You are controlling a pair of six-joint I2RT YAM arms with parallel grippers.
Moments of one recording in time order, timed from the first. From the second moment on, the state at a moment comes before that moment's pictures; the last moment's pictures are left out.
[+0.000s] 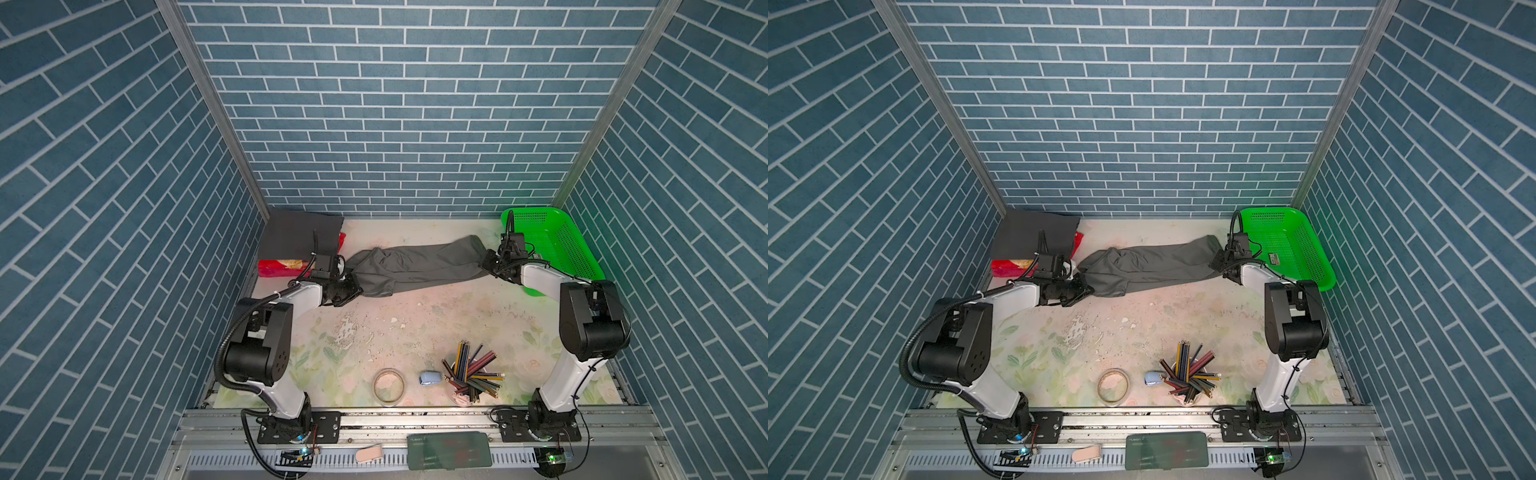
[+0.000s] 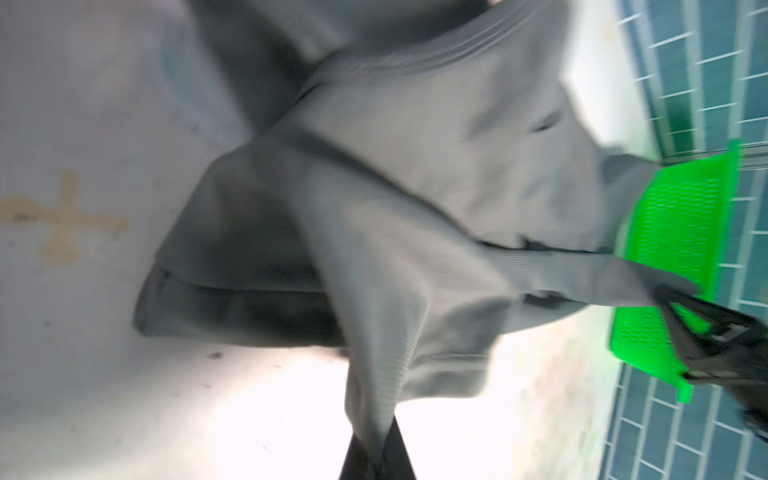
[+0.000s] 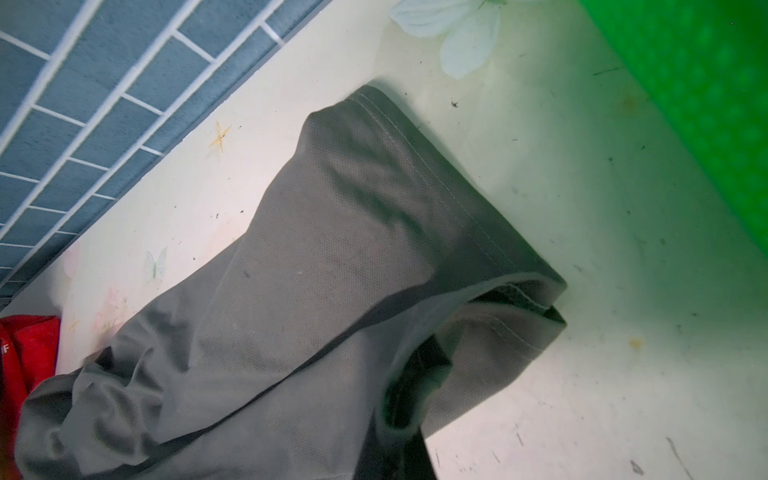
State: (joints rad) left arm -0.17 1.65 0.90 -0.18 0.45 -0.69; right arm 0.17 1.82 1.13 -0.11 -0.13 0.57
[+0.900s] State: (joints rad) left arm -0.41 1.47 0.71 -0.16 0.57 -0.92; right arm 0.17 1.82 1.13 -0.11 -0.13 0.57
